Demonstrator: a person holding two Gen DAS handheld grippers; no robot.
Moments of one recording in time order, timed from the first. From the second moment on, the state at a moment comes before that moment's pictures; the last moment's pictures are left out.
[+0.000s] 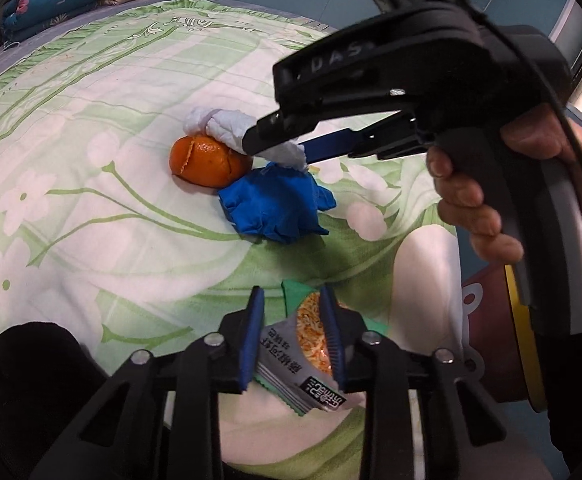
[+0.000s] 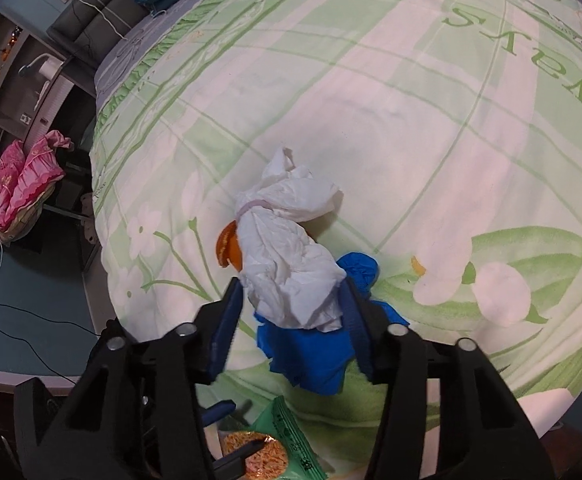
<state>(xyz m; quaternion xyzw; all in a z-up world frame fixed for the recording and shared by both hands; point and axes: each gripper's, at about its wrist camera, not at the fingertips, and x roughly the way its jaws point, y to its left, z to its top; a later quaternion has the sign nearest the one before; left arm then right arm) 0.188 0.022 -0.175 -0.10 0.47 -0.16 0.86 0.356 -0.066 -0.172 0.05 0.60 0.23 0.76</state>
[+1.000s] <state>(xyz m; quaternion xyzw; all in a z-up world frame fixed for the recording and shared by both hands) 0.156 0.013 -0.142 -0.08 0.43 -0.19 0.88 0.312 -0.089 -0.161 0.04 0.58 0.22 0.78</state>
